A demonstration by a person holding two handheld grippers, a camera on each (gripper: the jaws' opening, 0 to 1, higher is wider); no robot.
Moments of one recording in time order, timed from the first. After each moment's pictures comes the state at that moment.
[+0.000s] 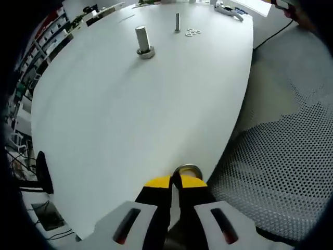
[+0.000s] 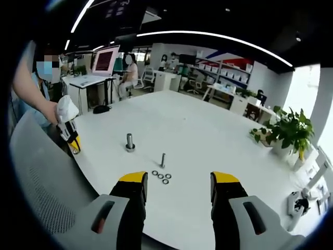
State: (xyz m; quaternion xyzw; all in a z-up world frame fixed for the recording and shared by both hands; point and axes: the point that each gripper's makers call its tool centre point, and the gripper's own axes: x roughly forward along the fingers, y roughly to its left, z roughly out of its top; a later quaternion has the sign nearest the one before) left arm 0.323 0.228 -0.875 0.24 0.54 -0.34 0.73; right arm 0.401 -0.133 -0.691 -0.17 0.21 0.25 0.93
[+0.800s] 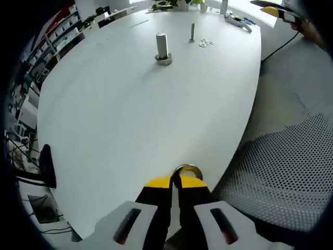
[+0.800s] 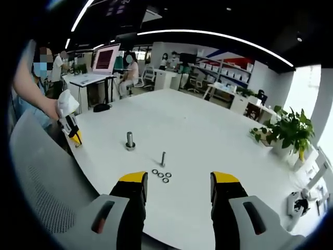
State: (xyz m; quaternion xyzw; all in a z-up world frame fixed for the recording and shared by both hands) left arm 0.338 0.241 -0.865 0.22 0.51 -0.32 0.76; right arm 0.401 -0.132 -0.694 -0.17 0.22 0.25 0.93
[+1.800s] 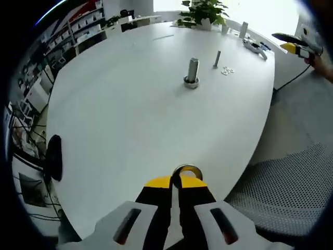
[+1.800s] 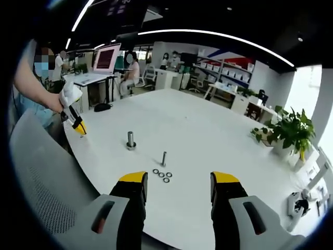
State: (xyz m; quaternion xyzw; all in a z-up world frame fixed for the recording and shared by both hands) left arm 0.369 0.248 -0.837 0.15 0.48 -0.28 0.82; right arm 0.402 -0.132 -0.695 -0.17 0.22 0.25 0.93
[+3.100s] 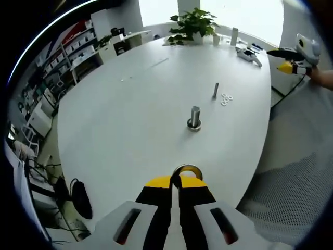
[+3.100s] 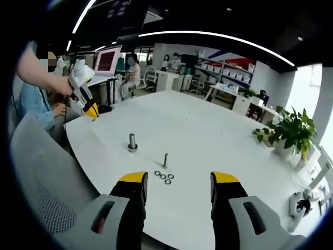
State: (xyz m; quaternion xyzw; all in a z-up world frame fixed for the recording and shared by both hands) left arm 0.430 0.222 -0.764 0.20 0.42 -0.31 0.83; right arm 0.401 -0.132 -0.695 -0.16 0.21 0.25 0.93
